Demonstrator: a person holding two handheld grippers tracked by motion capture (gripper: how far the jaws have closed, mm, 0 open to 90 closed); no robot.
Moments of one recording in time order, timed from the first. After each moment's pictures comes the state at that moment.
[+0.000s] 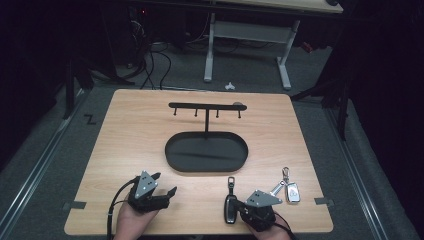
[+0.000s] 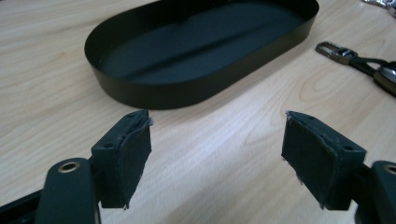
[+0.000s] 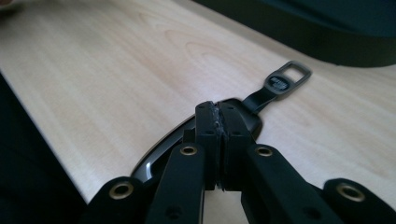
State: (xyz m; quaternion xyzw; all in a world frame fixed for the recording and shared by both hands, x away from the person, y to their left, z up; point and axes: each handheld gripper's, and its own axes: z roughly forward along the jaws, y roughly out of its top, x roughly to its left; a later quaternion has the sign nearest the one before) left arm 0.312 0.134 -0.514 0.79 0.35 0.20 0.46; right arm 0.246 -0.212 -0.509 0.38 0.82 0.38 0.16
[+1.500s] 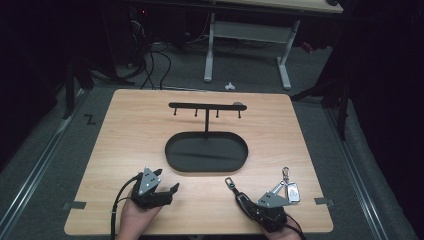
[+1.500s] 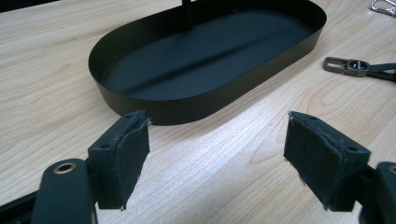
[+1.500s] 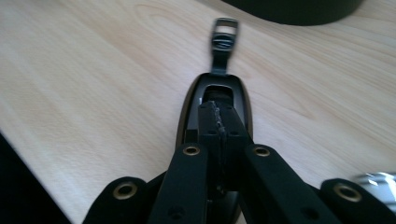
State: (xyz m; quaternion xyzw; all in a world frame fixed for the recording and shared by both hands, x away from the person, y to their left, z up) left arm 0.317 0.130 -0.513 0.79 0.35 0.21 0.46; right arm 0.246 -0.247 -0.516 0.41 0.82 0.34 0.18
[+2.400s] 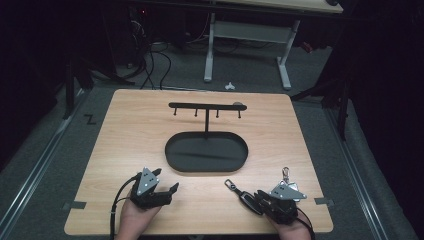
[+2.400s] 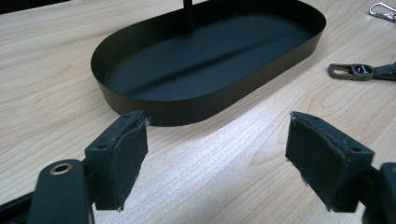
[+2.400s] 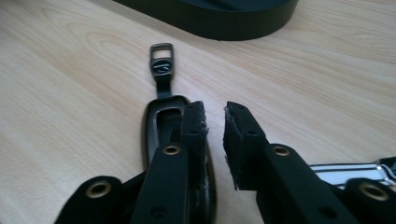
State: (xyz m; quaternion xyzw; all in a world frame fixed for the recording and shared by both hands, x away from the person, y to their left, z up) left arm 0.317 0.133 -0.514 0.79 0.35 0.21 0.46; right arm 0.260 -0.272 -0.503 0.45 0.79 0.35 0.21
